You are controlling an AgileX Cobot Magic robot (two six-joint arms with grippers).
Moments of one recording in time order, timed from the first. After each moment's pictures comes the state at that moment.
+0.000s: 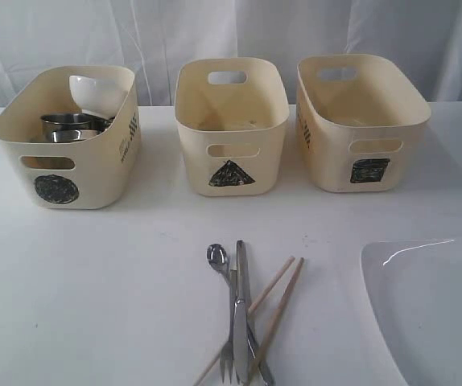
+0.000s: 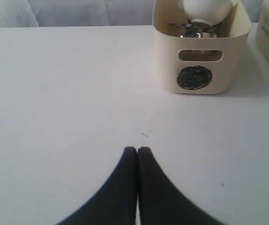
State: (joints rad) left arm -0.22 0.01 -0.44 0.30 0.91 -0.26; right arm 0.12 0.00 0.00 0.05 0.35 0.02
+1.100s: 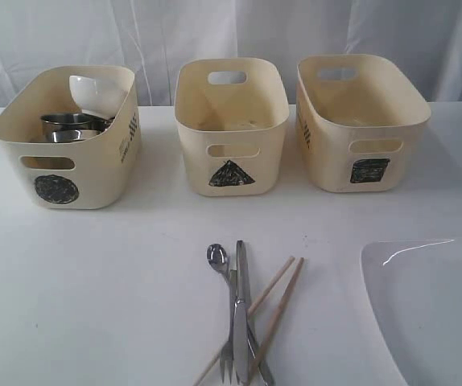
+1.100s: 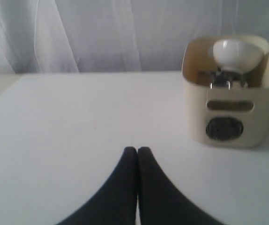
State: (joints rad) left arm 0.07 0.01 -0.37 0.14 0.60 -0.05; right arm 0.12 0.00 0.00 0.05 0.35 0.02
